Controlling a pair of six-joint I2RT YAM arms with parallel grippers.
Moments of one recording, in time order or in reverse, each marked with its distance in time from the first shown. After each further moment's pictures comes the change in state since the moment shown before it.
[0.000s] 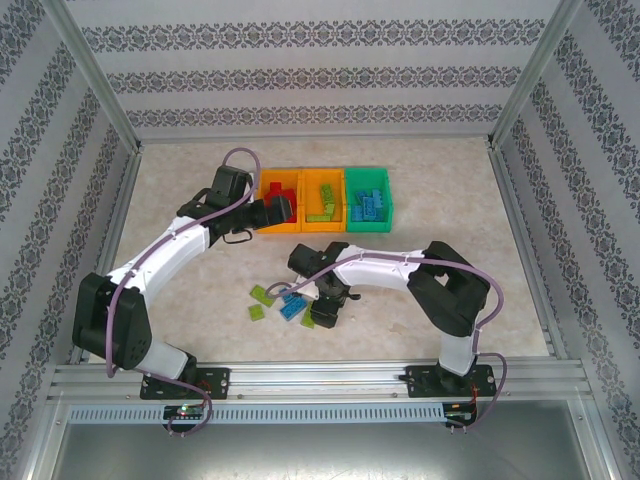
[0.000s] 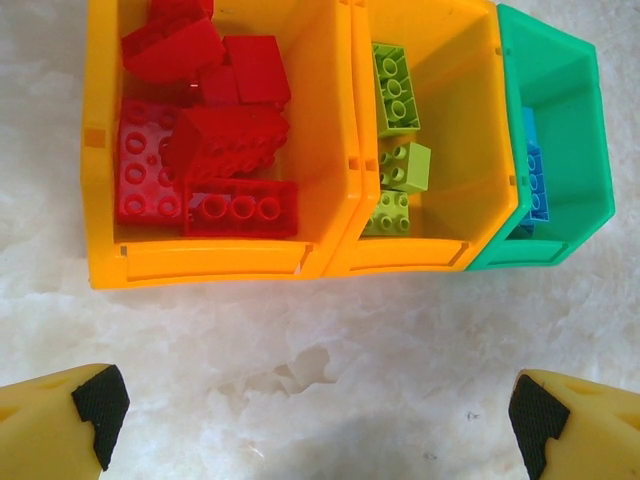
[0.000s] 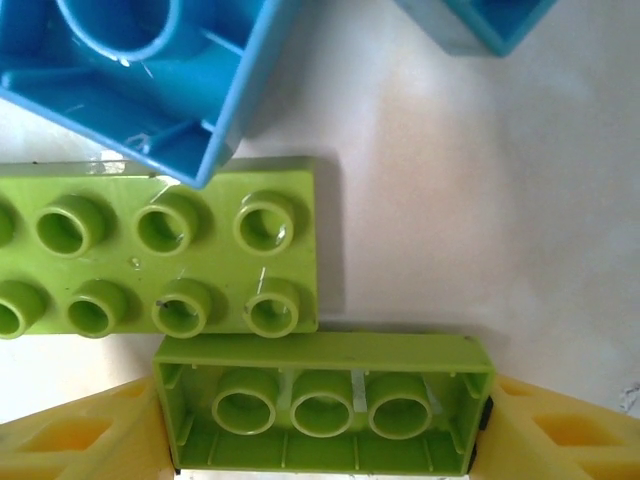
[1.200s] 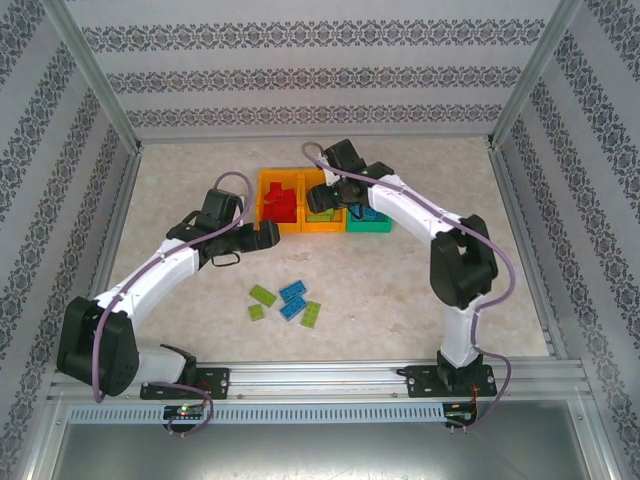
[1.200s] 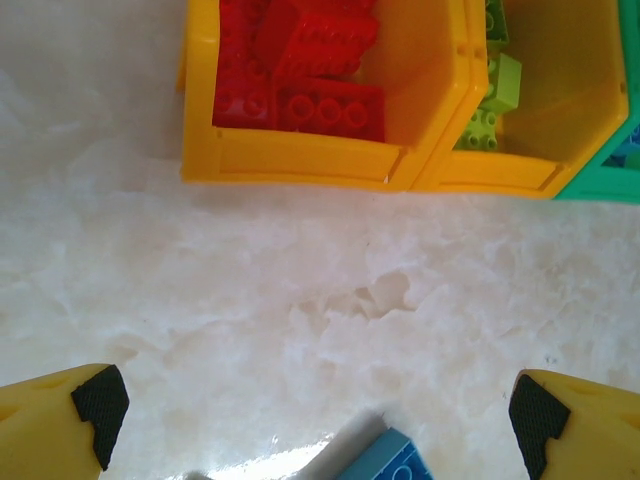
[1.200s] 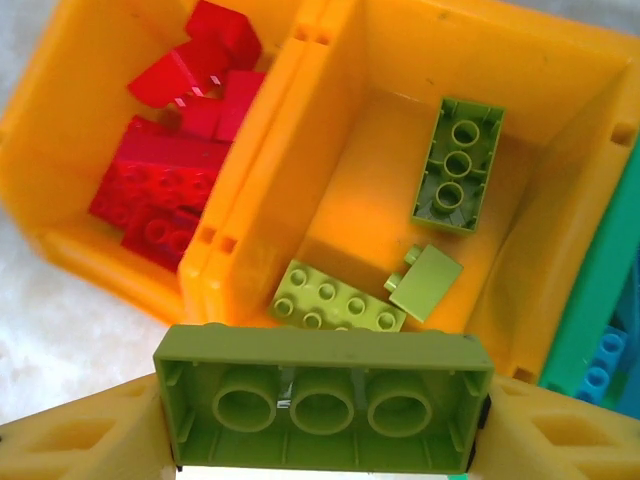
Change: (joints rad) left arm 0.007 -0.155 -0.204 -0.025 -0.027 0.064; right arm -0.414 0.124 0.496 0.197 -0.057 0.444
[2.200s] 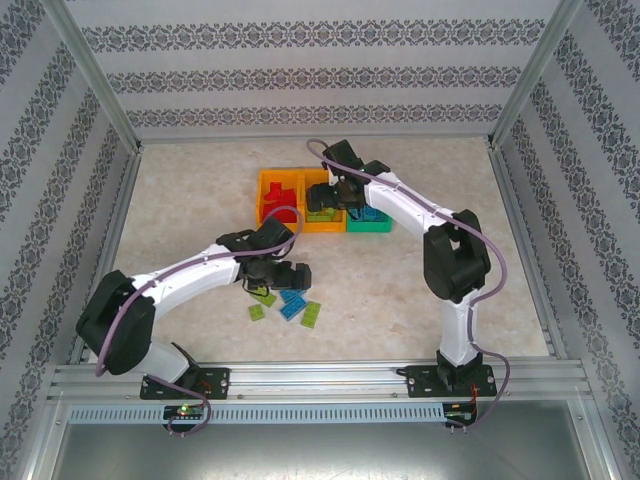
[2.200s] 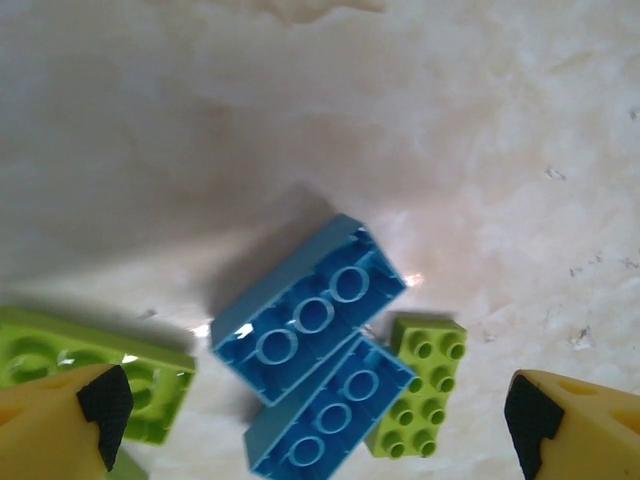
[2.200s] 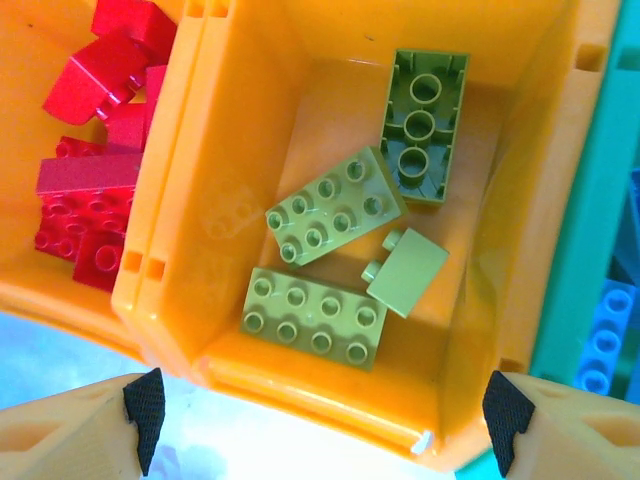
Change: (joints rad) left arm -0.348 0.184 0.058 -0.188 -0.037 -0.142; right arm -0.013 0.005 -0.004 -0.028 0.028 0.134
